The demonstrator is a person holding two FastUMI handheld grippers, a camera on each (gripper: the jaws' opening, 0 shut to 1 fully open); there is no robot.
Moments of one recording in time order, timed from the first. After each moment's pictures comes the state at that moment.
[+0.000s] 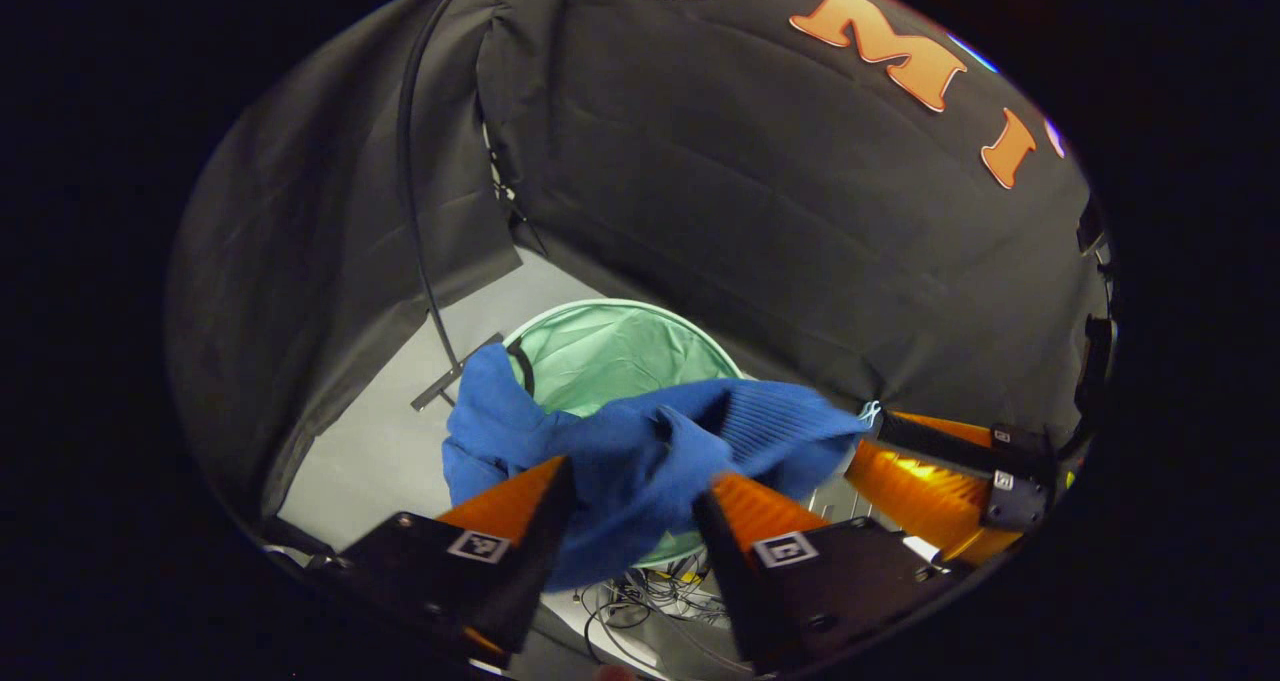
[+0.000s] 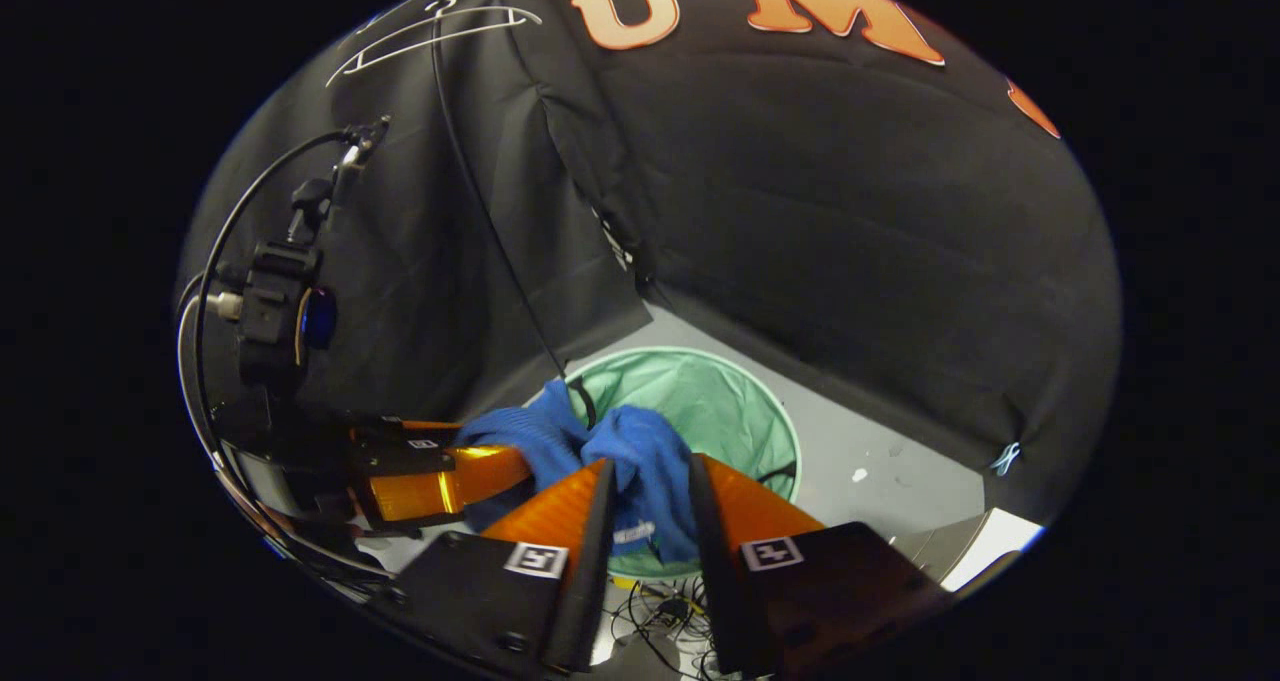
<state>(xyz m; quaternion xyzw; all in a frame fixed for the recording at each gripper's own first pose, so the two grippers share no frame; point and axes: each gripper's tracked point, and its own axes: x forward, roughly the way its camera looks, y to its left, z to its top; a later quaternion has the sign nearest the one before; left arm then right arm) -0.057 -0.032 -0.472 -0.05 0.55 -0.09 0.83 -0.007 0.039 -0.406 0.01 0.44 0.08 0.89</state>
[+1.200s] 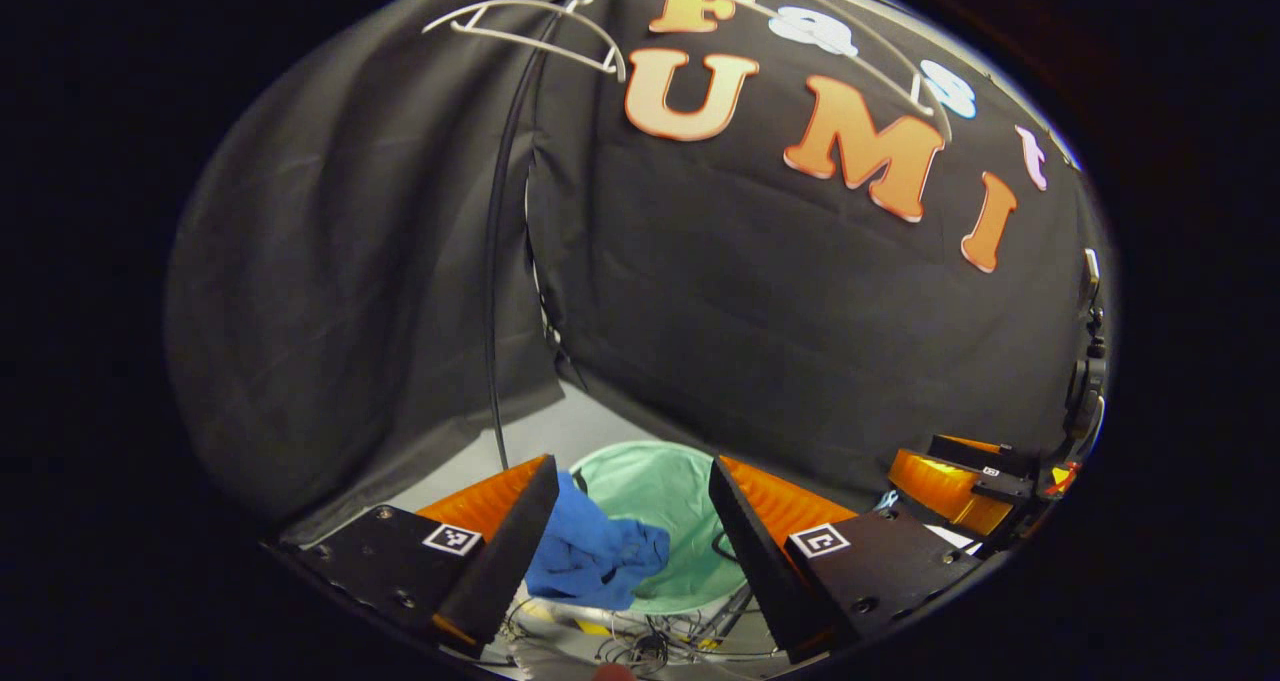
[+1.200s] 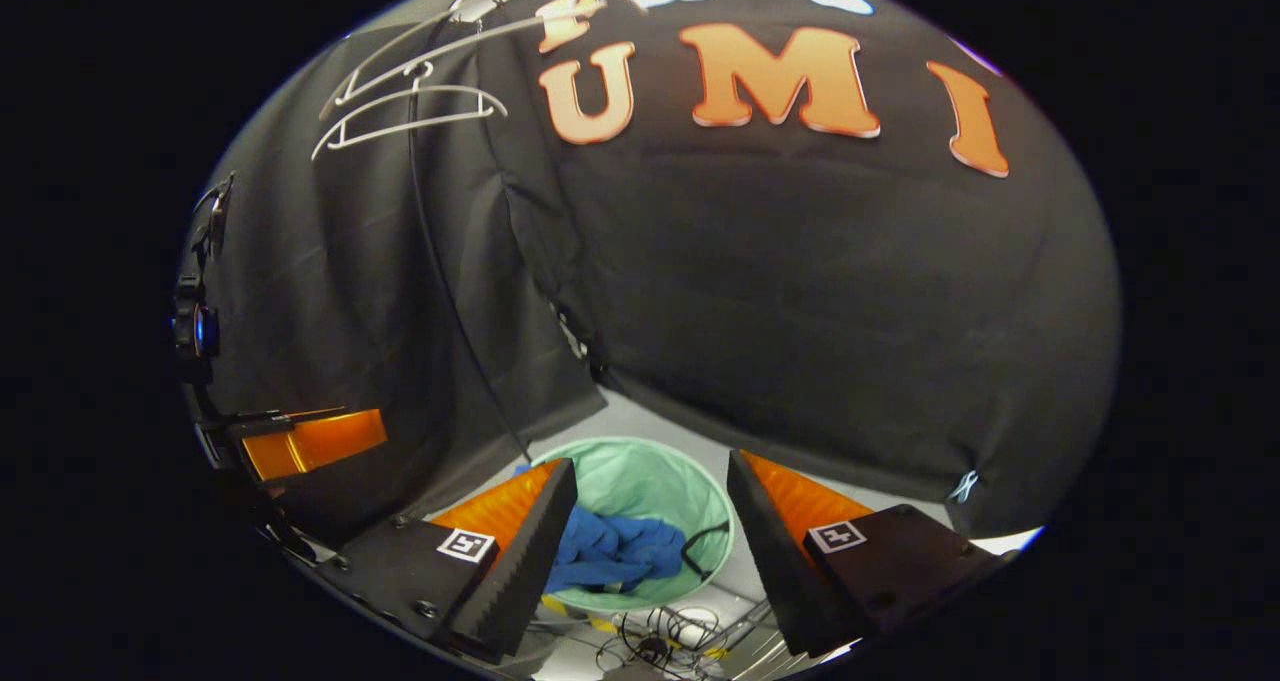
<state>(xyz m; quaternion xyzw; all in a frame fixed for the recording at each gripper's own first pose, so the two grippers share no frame) 0.002 0.008 -0.260 -0.04 0.34 -0.06 0.94 0.029 -0.002 -0.231 -0.03 0.26 0.01 0.96</state>
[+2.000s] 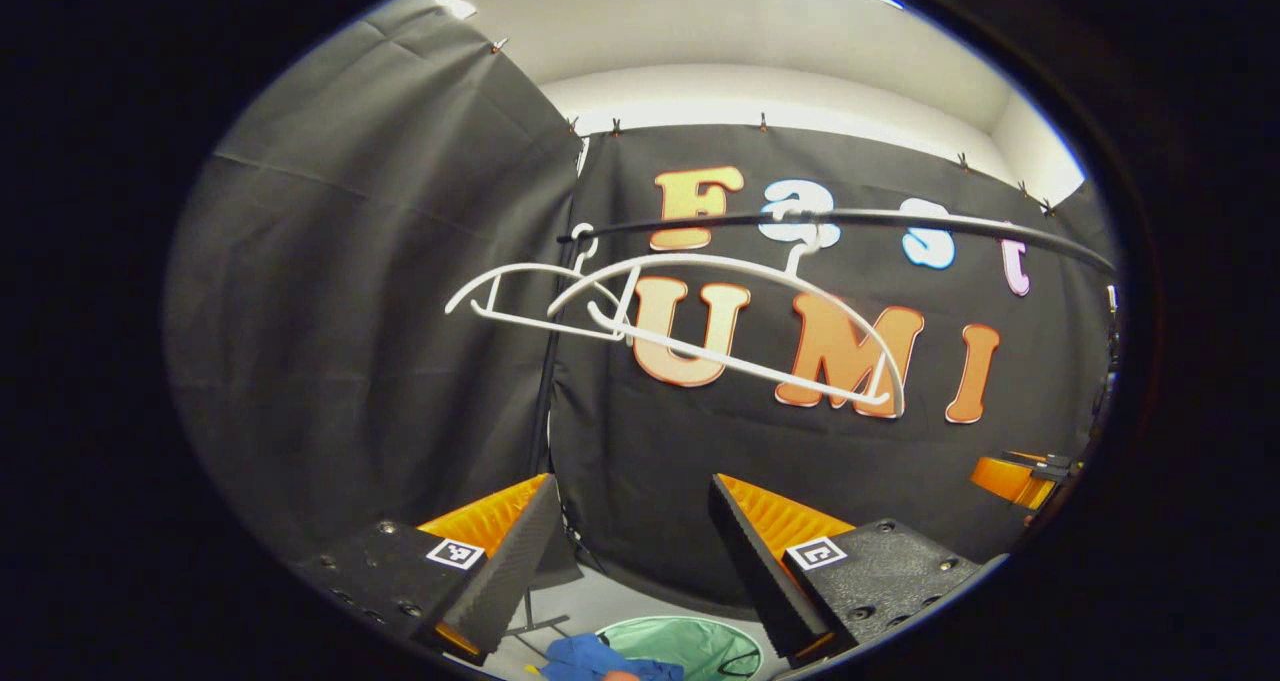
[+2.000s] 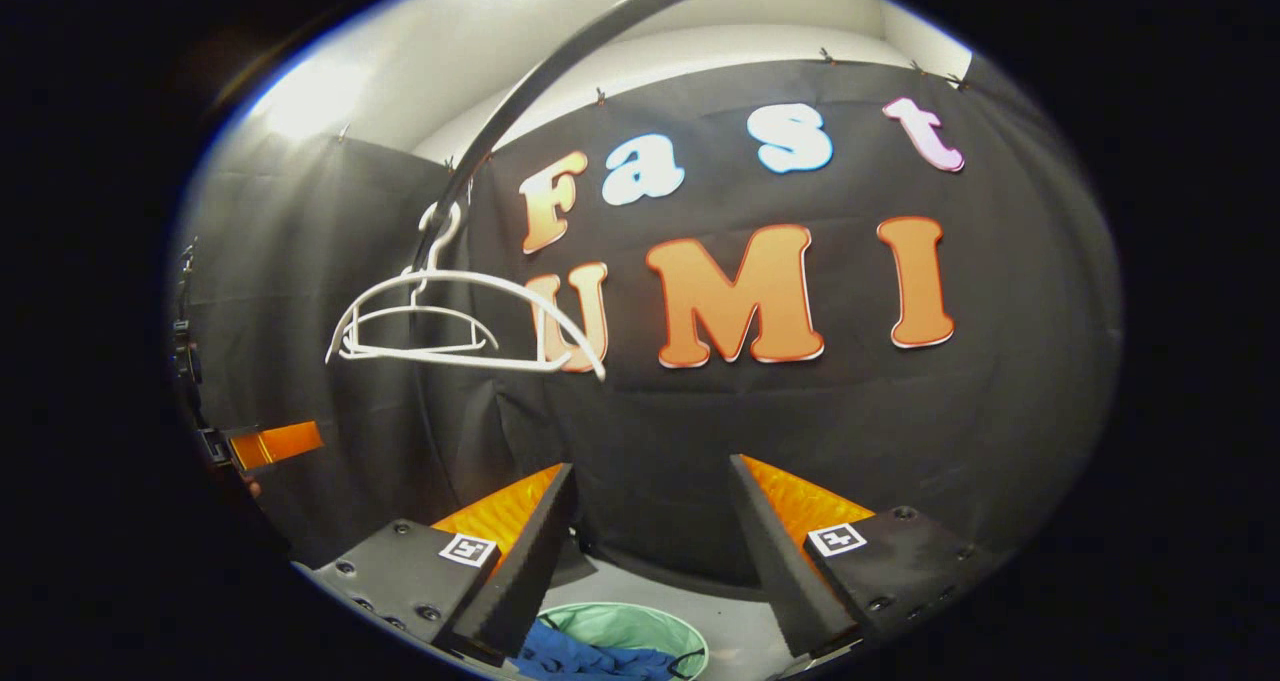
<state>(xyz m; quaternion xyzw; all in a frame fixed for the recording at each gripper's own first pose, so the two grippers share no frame) 0.049 0.028 -0.026 -0.03 0.06 -0.02 1.00 0.038 -0.017 0.012 0.00 0.00 -0.01 1.00</state>
